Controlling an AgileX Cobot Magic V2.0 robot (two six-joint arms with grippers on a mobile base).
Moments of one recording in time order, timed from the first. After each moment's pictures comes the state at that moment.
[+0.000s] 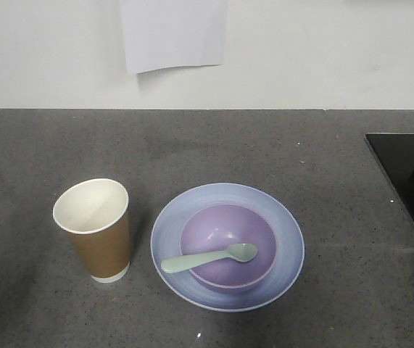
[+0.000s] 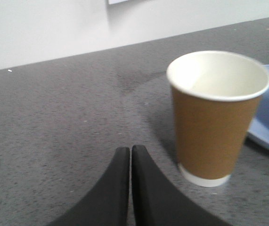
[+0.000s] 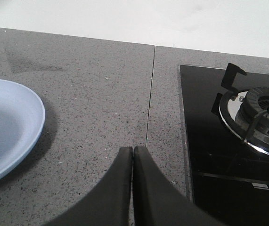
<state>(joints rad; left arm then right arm) -0.21 0.45 -0.21 -0.16 0.14 0.15 0.38 0.36 -0.35 -0.71 0.52 0.60</state>
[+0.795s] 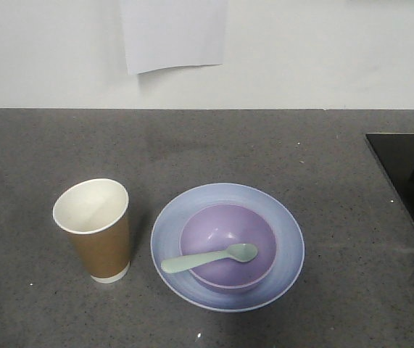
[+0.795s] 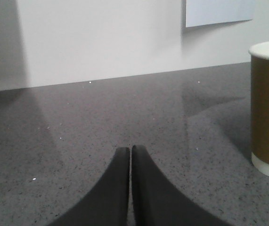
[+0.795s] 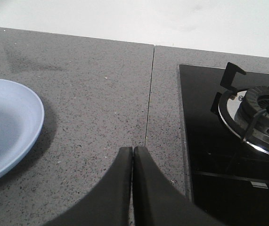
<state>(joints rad) 0.02 -0.01 0.03 -0.11 0.17 0.13 0.38 0.35 -0.35 -0.71 0.52 0.60</state>
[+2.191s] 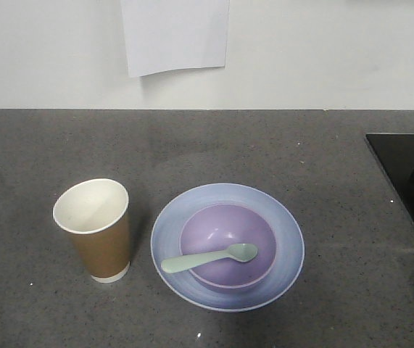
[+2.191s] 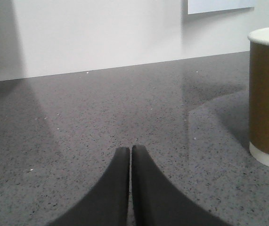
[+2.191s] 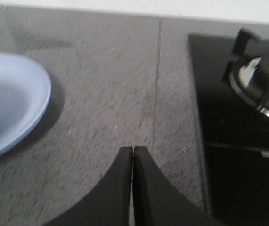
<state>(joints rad) 0.02 -0.01 0.03 -0.11 0.20 0.13 0.38 0.35 -0.35 -0.53 0.60 0.48</state>
